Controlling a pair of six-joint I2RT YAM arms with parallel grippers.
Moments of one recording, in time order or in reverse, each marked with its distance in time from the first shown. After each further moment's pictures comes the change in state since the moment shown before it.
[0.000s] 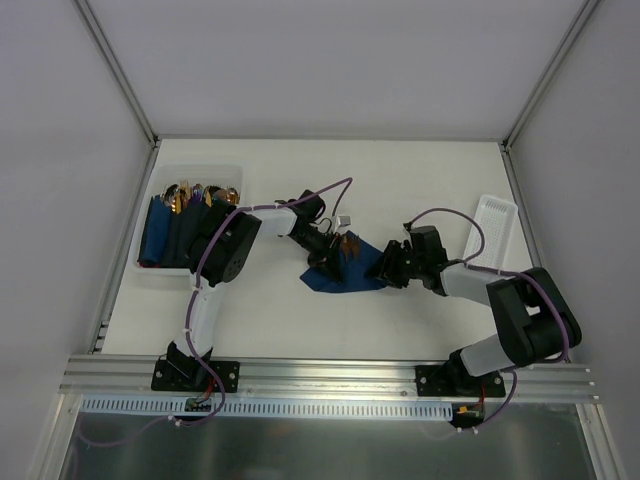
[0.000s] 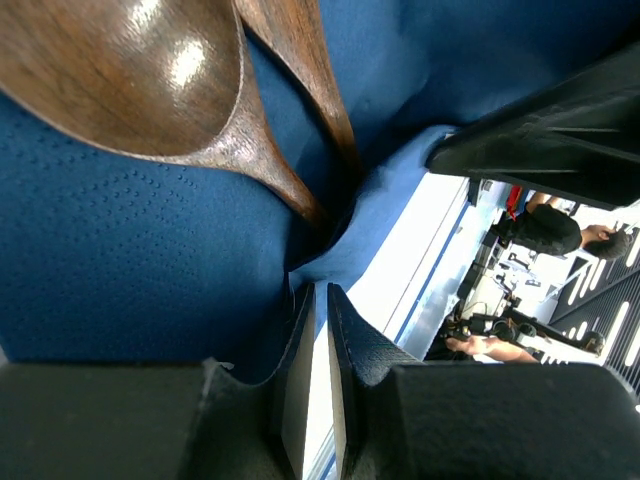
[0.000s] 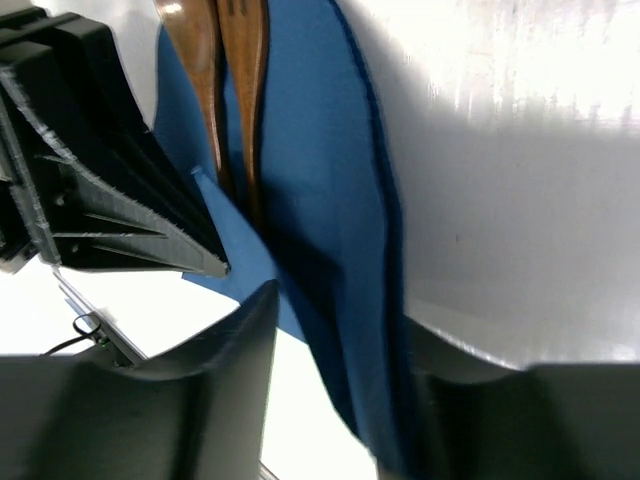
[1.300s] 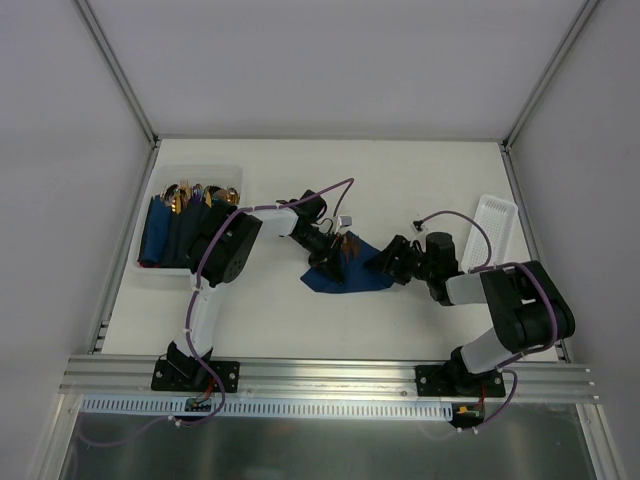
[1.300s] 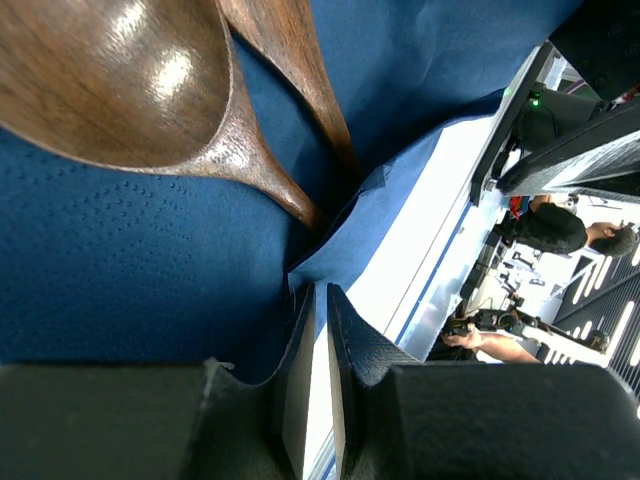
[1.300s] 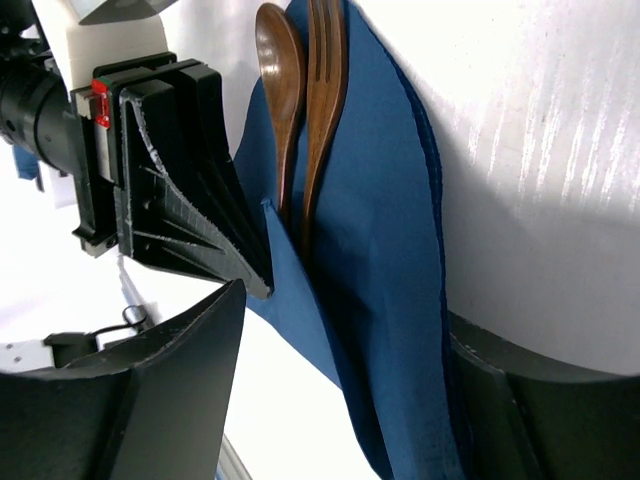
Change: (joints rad) left arm -0.007 0.000 0.006 -0.003 -0.006 0.000; right arm -0.107 0.087 -0.134 0.469 -0.175 0.028
